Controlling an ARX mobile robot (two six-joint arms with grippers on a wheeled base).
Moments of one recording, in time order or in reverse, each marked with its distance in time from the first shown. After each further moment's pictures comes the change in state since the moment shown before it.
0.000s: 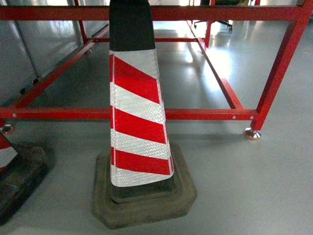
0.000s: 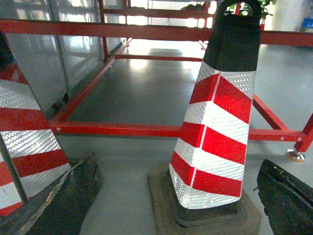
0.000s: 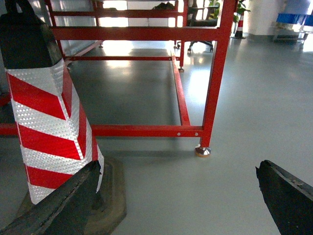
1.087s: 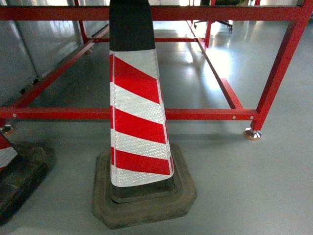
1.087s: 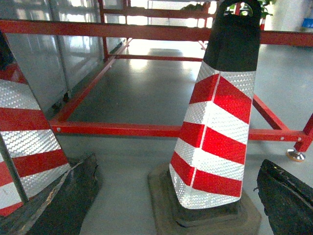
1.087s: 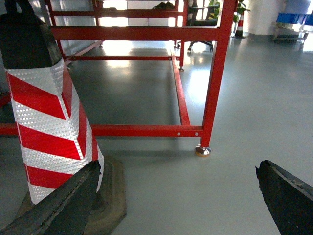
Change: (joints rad) left arm 0.000 0.000 0.000 0.000 0.000 0.000; right arm 0.000 0.000 0.000 0.000 0.000 0.000
